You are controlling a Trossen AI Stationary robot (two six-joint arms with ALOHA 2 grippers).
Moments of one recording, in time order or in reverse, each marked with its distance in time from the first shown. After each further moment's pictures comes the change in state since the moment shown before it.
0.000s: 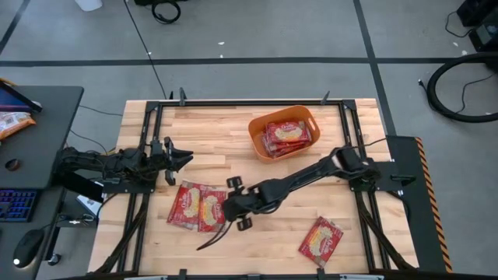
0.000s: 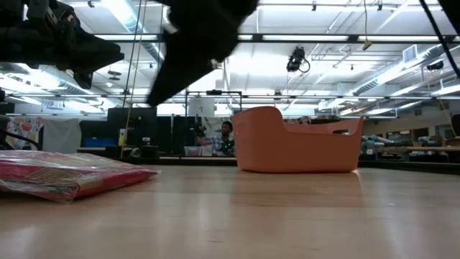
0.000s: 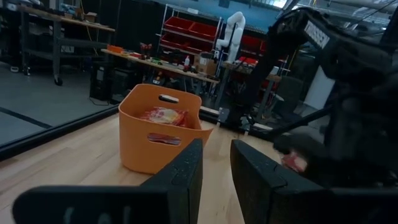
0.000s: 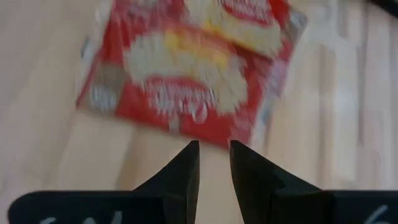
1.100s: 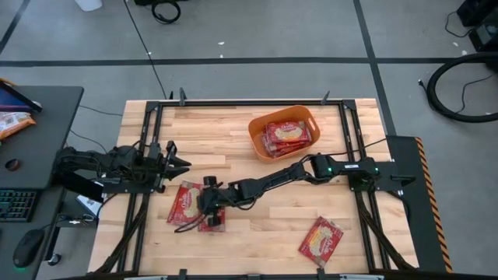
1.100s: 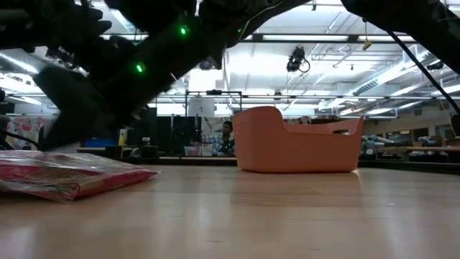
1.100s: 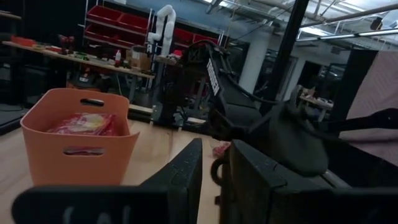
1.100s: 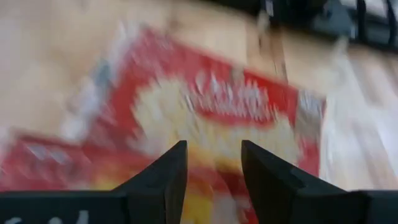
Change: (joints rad) left arm 0.000 0.000 0.071 -0.029 0.302 -0.007; right arm -0.106 0.335 0.244 0.392 -0.117 0.012
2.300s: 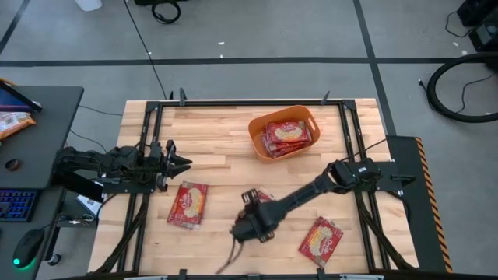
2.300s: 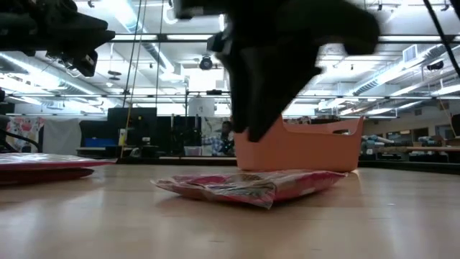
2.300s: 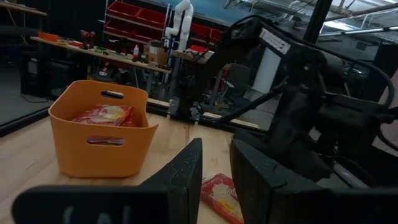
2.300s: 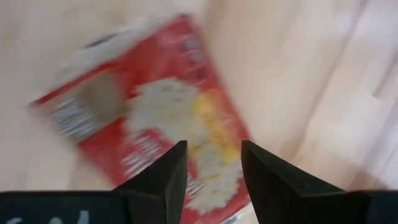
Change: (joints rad) left arm 0.000 0.000 0.000 -0.040 -0.070 -0.002; right arm 0.238 -0.197 -0.005 -1.028 0.153 0.127
